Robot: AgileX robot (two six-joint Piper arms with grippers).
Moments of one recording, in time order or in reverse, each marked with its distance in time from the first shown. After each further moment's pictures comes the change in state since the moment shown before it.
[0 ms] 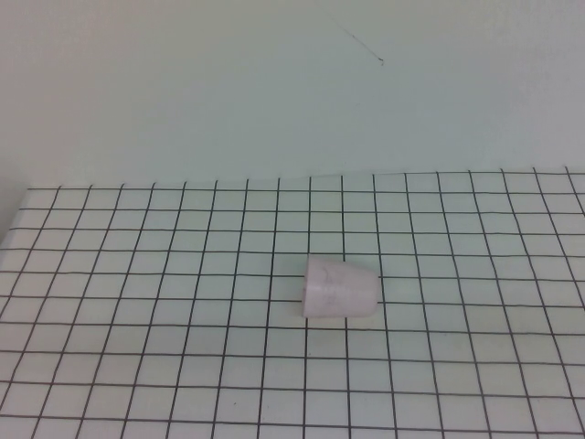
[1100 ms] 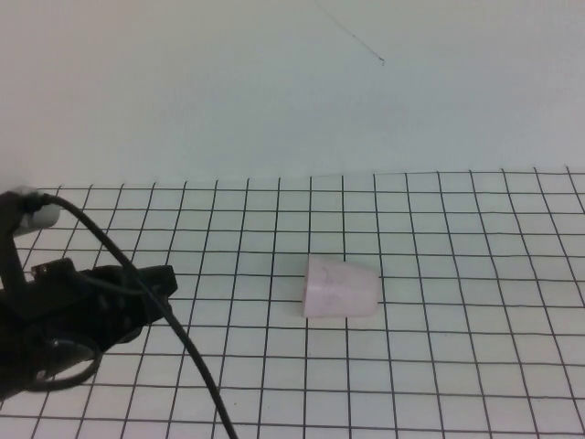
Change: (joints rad) right arm 0.000 0.698 -0.169 -0.831 0.105 0.809; left arm -0.269 0.926 -0.370 -0.811 0.295 0.545
